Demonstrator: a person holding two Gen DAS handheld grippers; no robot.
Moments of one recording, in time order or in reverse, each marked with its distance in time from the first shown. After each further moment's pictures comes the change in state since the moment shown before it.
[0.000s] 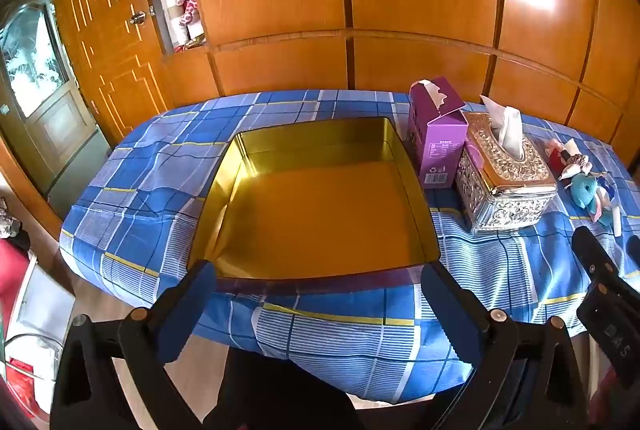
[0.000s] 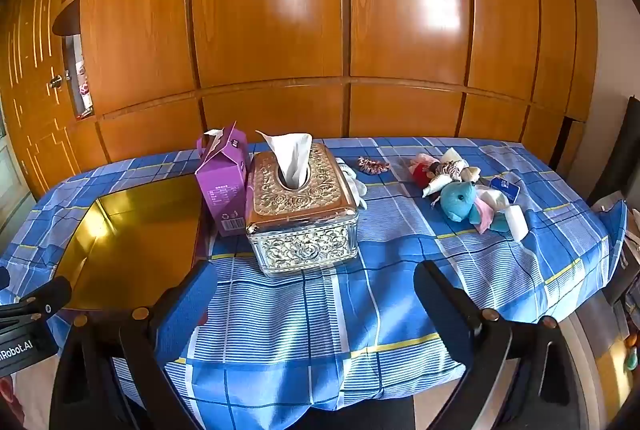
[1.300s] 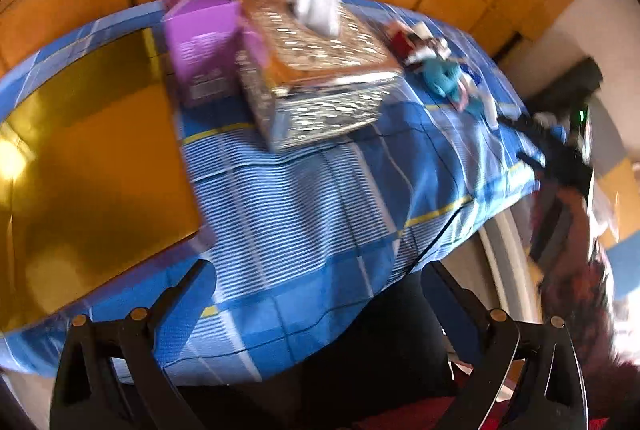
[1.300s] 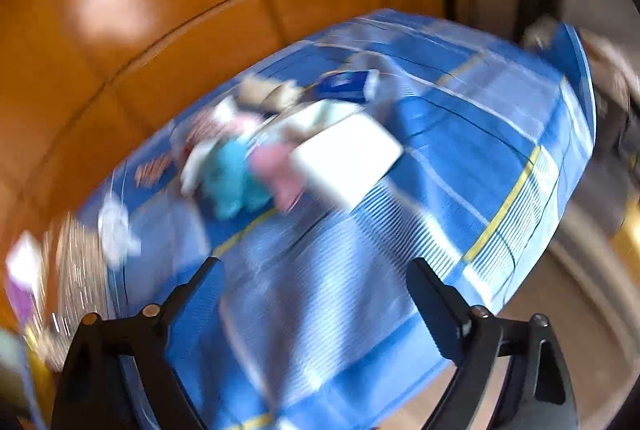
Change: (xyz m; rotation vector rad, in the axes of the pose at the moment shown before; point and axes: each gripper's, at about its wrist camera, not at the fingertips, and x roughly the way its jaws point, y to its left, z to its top) left arm 0.069 -0.113 0.008 0.289 0.422 -0.614; right arm 0.129 -0.305 -0.007 0.610 0.219 -0.167
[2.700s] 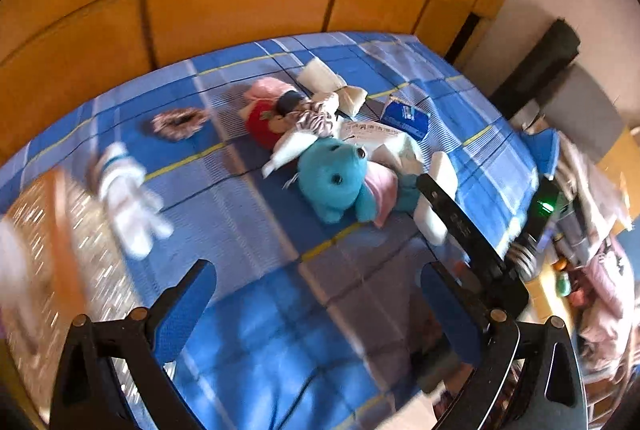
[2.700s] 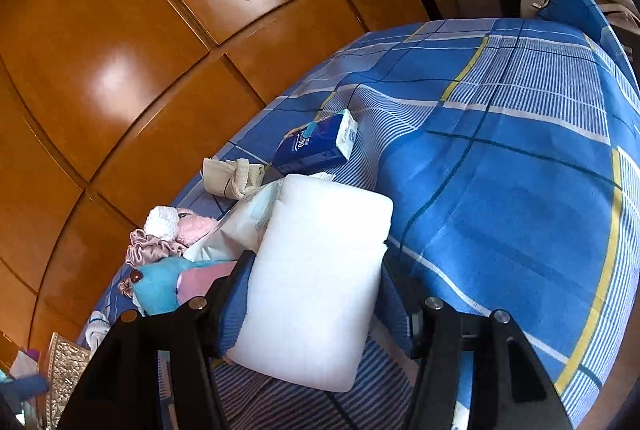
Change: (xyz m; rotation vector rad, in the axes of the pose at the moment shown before) left arm 0.143 -0.189 0.192 0.224 -0.099 0.004; right arm 0.095 -0.047 0.041 0.151 -0.216 0.158
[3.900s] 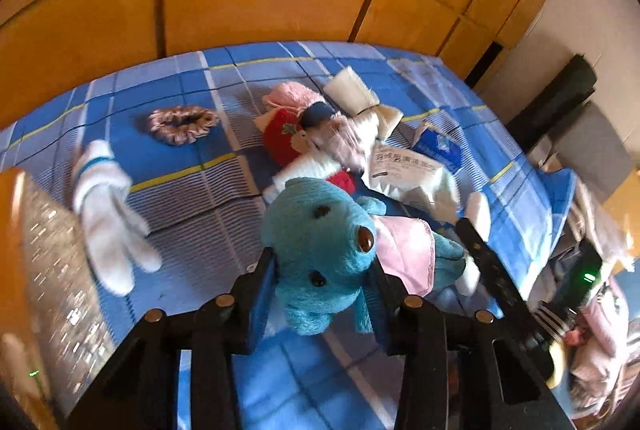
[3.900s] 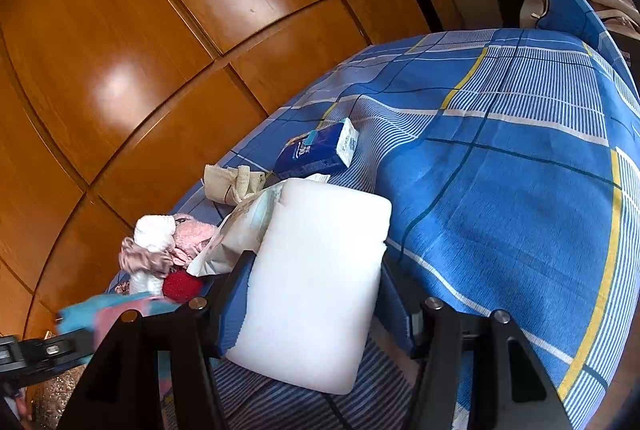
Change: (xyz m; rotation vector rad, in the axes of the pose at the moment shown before) left arm 0.028 0.037 0.009 -0.119 -0.069 -0.037; right arm -0.003 -0.001 -0.006 -0.020 -0.053 0.000
